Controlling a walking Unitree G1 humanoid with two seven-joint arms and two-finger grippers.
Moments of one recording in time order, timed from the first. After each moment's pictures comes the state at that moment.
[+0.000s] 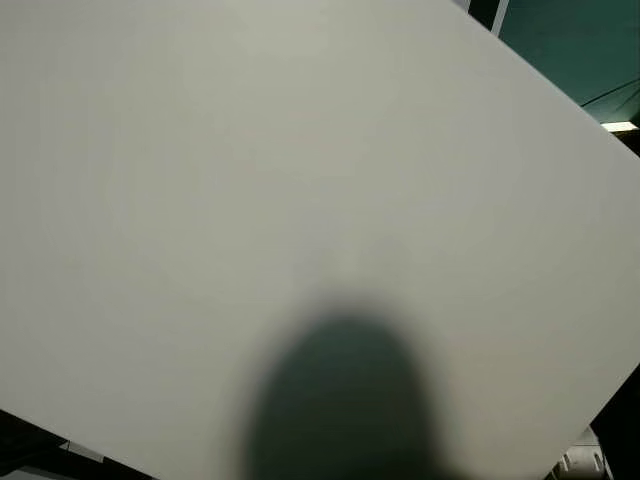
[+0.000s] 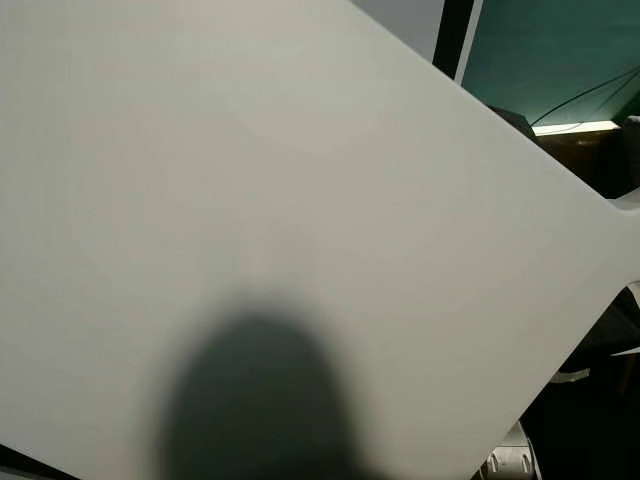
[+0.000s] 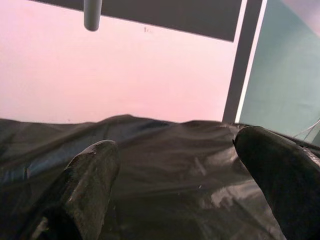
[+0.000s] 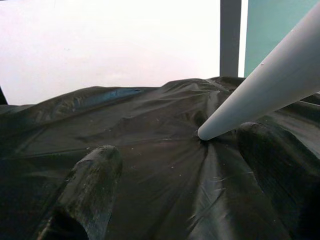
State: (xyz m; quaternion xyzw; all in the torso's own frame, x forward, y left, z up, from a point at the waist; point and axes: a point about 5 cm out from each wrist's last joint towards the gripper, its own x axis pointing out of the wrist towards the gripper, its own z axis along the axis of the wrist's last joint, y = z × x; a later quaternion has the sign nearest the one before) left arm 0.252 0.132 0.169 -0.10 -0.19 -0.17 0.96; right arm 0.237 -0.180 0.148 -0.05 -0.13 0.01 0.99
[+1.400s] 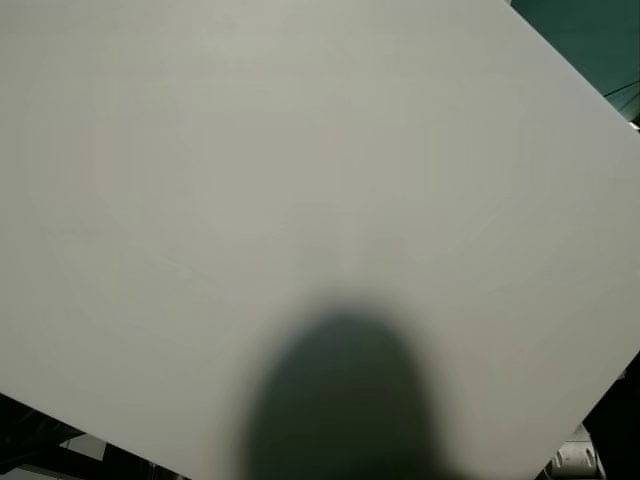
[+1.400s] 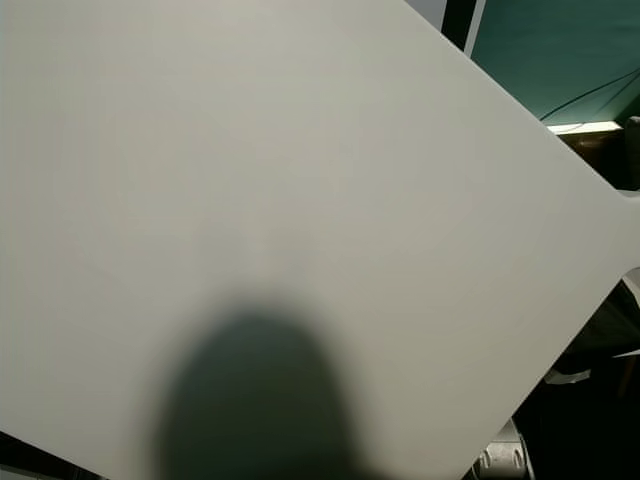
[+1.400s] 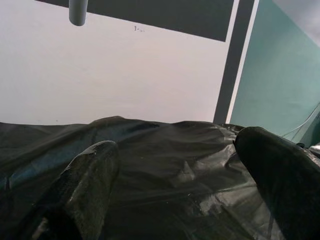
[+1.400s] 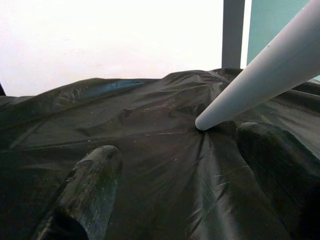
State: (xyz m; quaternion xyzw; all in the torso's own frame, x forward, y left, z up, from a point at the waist) left arm 0.258 0.126 0.187 -0.10 -0.18 -0.19 0.96; right arm 0.240 -0.176 0.145 -0.05 -0.12 0.01 0.99
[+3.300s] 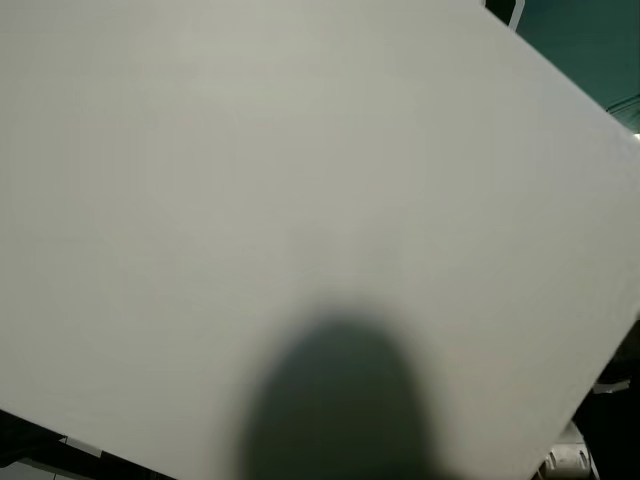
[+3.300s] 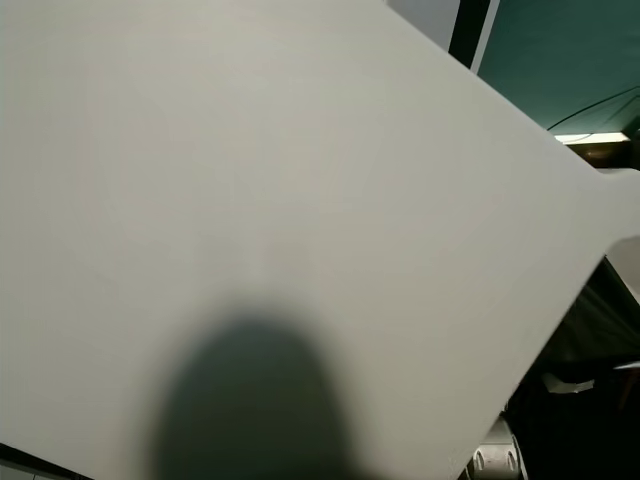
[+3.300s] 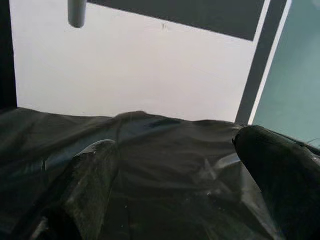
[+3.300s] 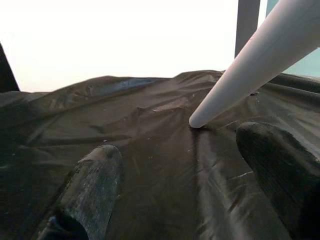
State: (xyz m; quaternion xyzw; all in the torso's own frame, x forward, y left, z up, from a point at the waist) left arm 0.257 0.128 0.186 -0.11 -0.16 -0.15 0.97; right arm 0.240 -0.172 0.143 -0.05 -0.11 0.01 0.99
